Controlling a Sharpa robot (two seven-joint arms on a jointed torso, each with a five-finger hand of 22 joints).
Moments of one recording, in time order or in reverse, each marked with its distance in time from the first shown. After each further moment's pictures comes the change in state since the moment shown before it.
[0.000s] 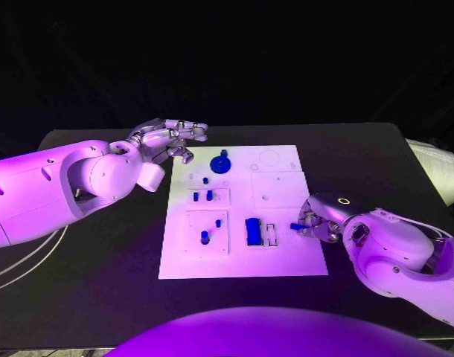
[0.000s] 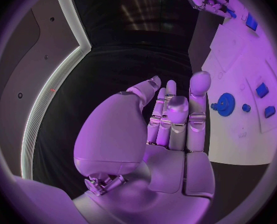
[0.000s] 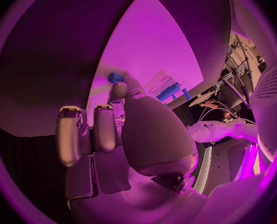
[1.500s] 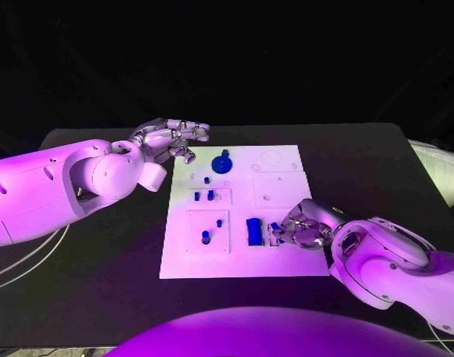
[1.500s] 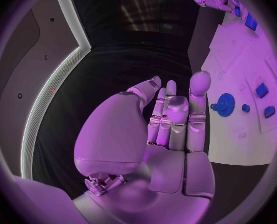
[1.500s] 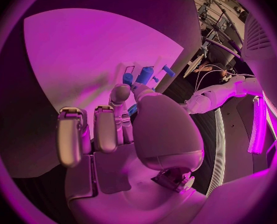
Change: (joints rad) left arm 0.000 0.001 0.000 0.001 -0.005 0.001 -0.002; left_hand 0.004 0.004 -0.004 -0.004 0.000 0.000 0.000 0.007 -0.001 -0.011 0.000 0.006 0.001 0.000 0.000 0.000 -0.002 0.000 0.000 0.000 -0.005 -0.002; right arm -0.010 0.036 -0.009 0.054 0.352 -0.181 -0.015; right_hand -0.237 -0.069 0.245 0.094 0.069 0.025 -0.003 -0.031 0.024 0.038 -0.007 0.021 0.035 0.000 0.000 0.018 0.027 0.000 0.009 -0.001 0.013 0.001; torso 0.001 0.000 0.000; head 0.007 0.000
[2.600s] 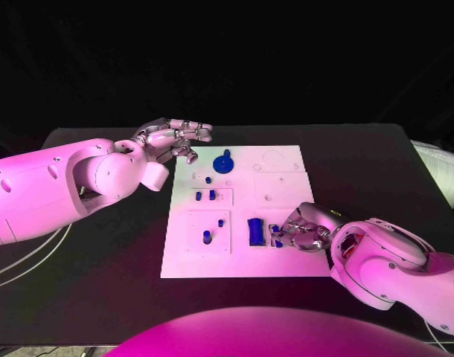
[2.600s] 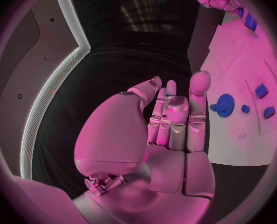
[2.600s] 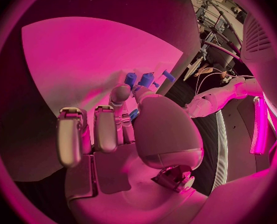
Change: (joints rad) left arm 0.000 0.001 -0.001 0.000 -0.003 0.002 -0.003; left_hand 0.004 0.004 0.000 0.000 0.000 0.000 0.000 0.000 0.000 0.000 0.000 0.006 0.001 0.000 0.000 0.000 -0.003 0.000 0.000 0.000 0.000 -0.001; right arm 0.000 0.014 0.000 -0.011 0.013 0.046 -0.003; right_hand -0.072 0.000 -0.034 0.000 0.022 0.004 0.002 -0.004 0.006 0.000 0.000 0.000 0.004 0.000 0.000 -0.001 -0.002 0.000 0.000 0.000 0.000 0.000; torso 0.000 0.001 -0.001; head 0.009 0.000
